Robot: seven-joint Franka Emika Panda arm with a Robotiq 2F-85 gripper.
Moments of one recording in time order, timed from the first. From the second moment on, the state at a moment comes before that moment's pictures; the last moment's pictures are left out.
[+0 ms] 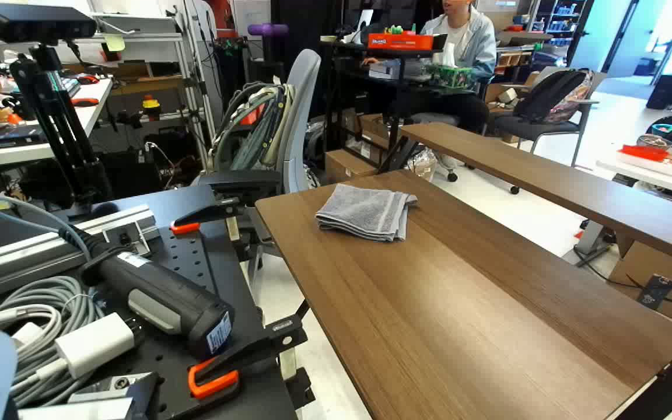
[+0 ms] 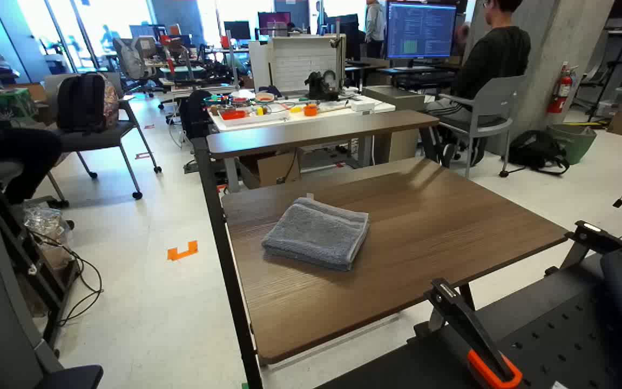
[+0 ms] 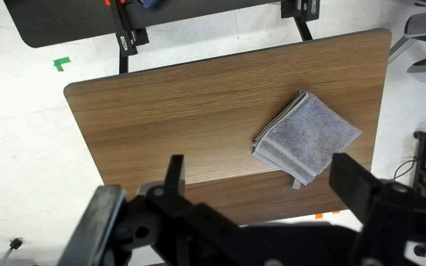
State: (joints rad) arm 0.00 -0.59 0.02 -2.72 0.01 2.30 0.13
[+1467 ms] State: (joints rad) arm 0.00 -0.58 0.05 -2.72 0.01 2.31 0.14
